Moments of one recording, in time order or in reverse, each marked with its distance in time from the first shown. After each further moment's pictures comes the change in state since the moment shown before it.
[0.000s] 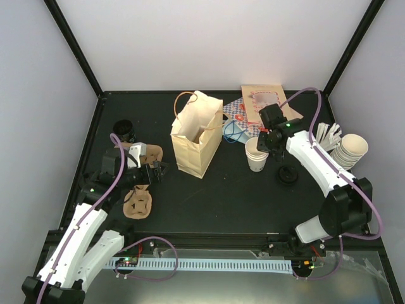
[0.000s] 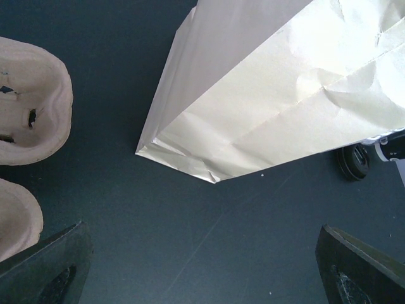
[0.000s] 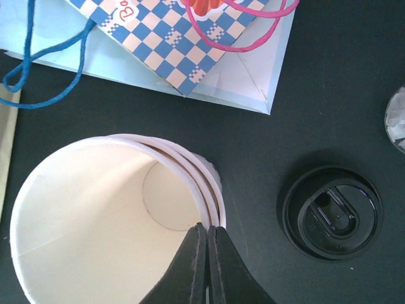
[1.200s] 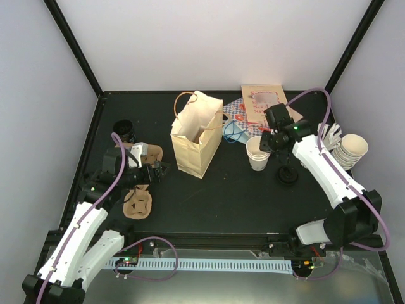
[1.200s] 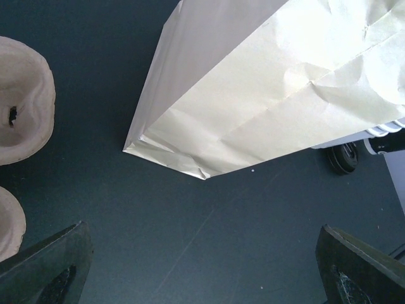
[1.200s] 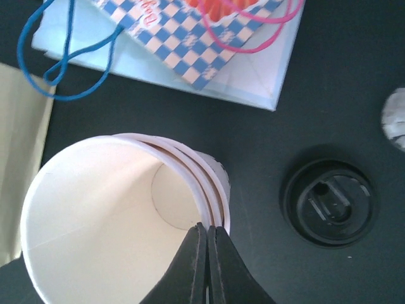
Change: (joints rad) left arm 0.000 0.014 0.000 0.010 0.036 -0.001; right arm 0.000 -0.096 0.012 -0.045 -0.018 -0.010
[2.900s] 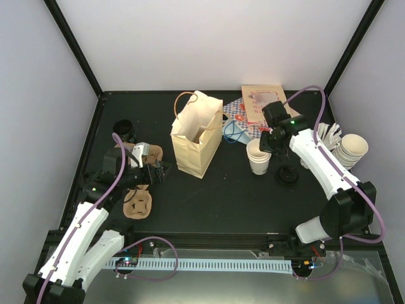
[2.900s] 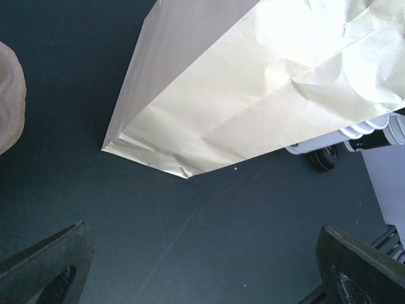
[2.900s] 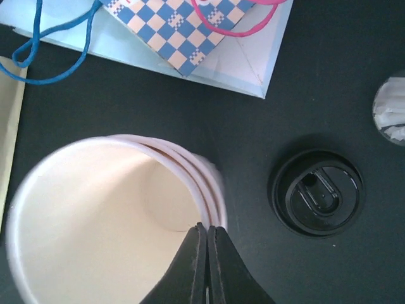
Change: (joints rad) left arm 0.000 -0.002 -0.022 0.044 0.058 -0.034; right arm -0.008 0.072 0.055 -0.072 -0.014 -0.024
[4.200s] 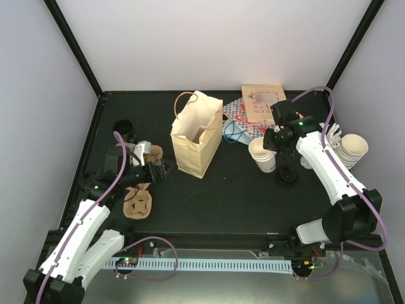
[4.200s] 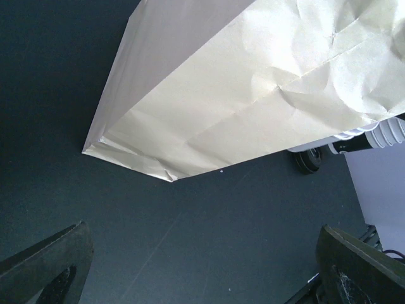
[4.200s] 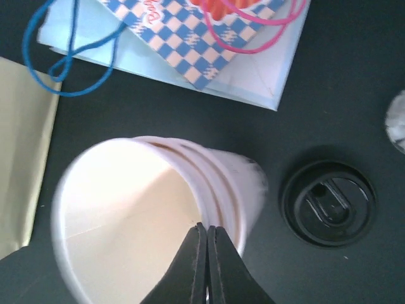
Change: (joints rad) left arm -0.011 0.030 -0.011 0.058 0.037 -0.045; right arm -0.048 -0.048 -0.019 0.035 -0.060 -0.026
